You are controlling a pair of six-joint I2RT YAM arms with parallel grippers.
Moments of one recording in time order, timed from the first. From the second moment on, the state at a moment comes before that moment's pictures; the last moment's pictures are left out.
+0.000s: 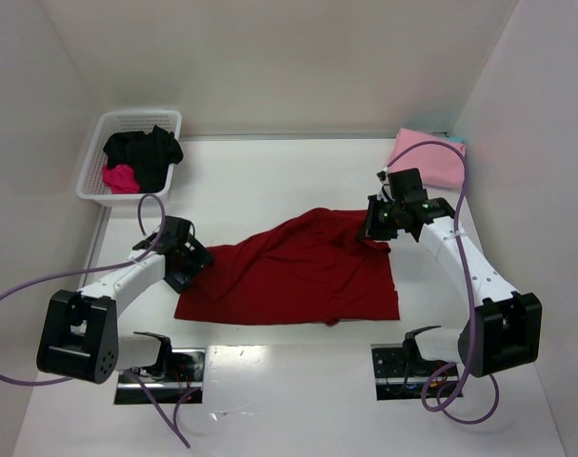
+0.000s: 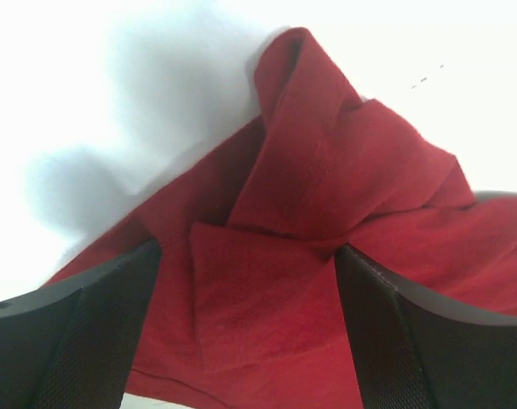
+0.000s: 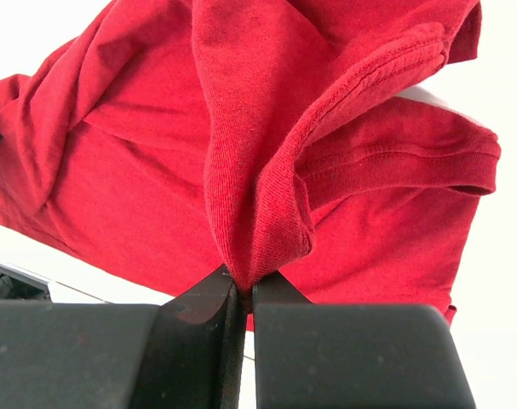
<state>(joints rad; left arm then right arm) -0.16 1.28 0.62 -0.50 -0.09 -1.00 0.21 1.28 1.04 -0.72 -0.25 0.36</state>
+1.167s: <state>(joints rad) -0.13 1.13 0.78 -0.54 -0.03 -0.82 0.21 1.28 1.04 -0.72 -0.25 0.36</state>
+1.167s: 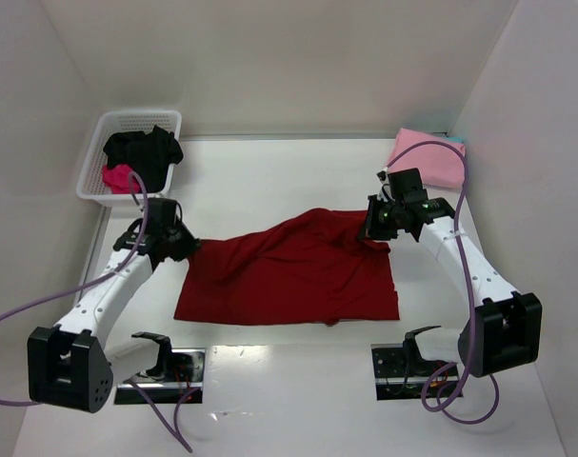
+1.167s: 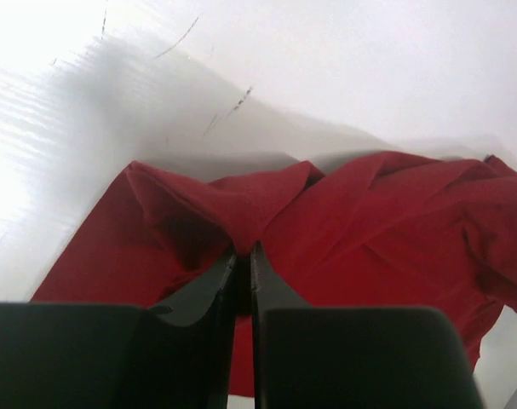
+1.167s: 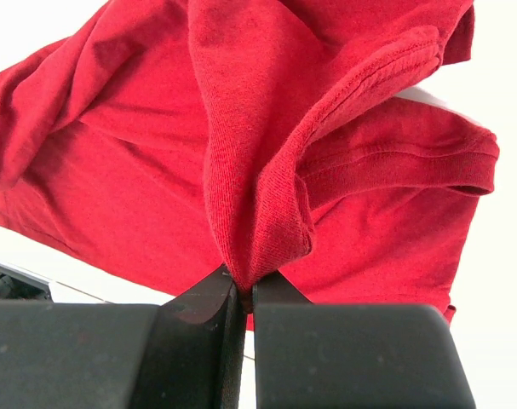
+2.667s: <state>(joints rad) -0.07 1.29 0.66 -0.48 -0.08 -0.85 0.21 1.27 1.04 -0.72 -0.25 0.36</state>
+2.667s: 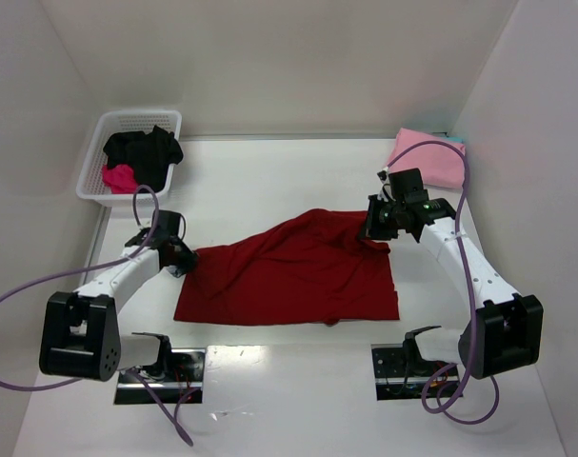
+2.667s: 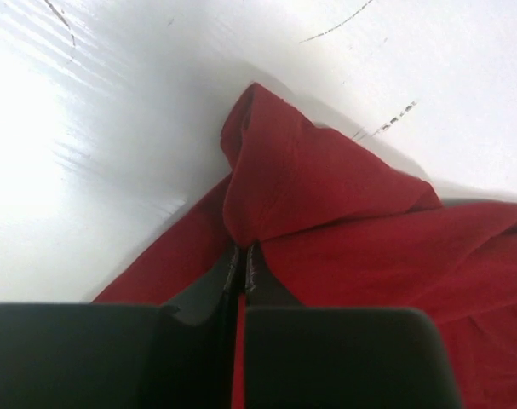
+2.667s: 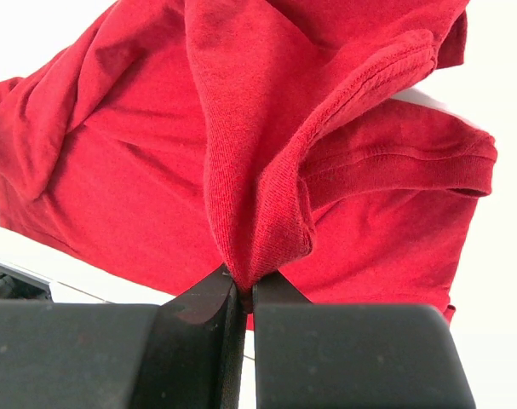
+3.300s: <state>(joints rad) -0.07 0.92 0.80 -0.61 0.11 -0.74 0.21 1.27 1.04 -0.72 -0.25 0.36</state>
